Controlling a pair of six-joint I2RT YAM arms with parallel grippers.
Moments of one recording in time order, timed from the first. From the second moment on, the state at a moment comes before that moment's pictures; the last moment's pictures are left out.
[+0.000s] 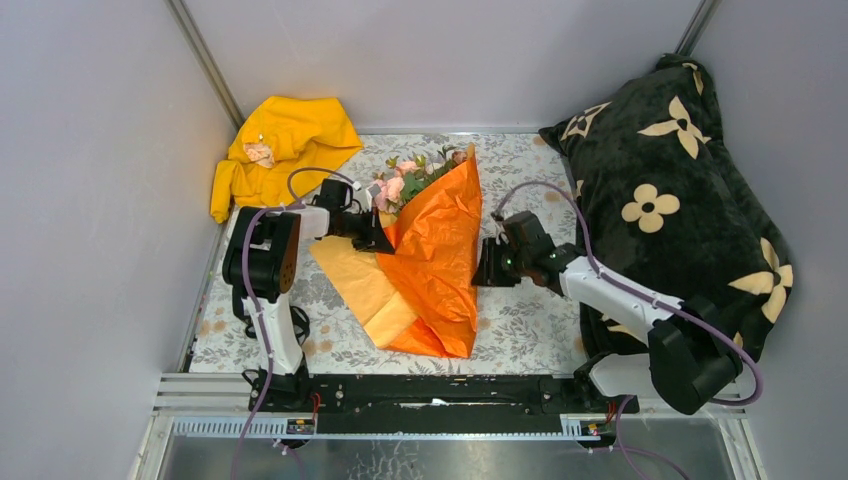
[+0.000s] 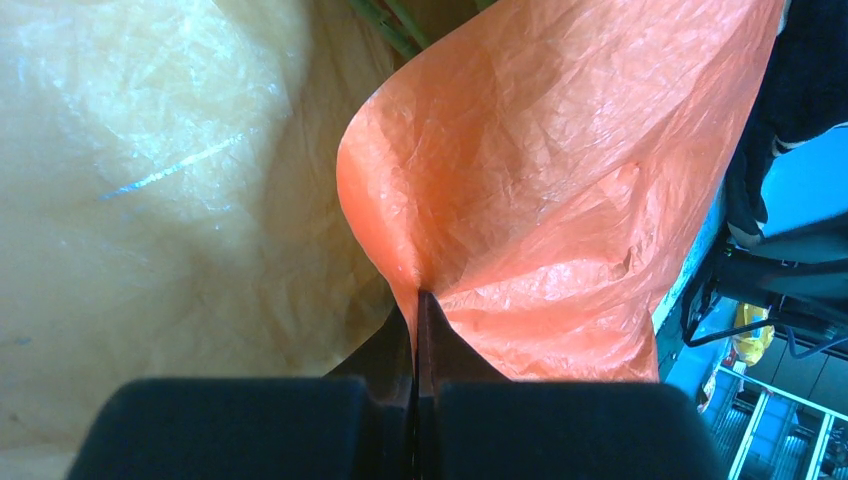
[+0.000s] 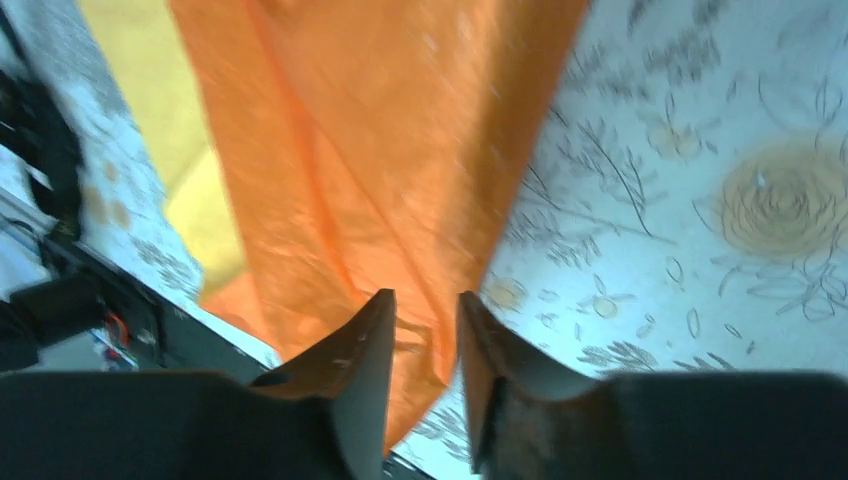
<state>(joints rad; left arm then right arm) -0.12 1.97 1.07 -0.17 0.82 -0.18 0.57 1.31 0.70 -0.32 -0.26 0.57</state>
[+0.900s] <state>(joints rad) 0.20 1.70 1.07 -0.34 0.52 -0.11 0.82 1.72 0.77 0.05 -0.36 0.72</state>
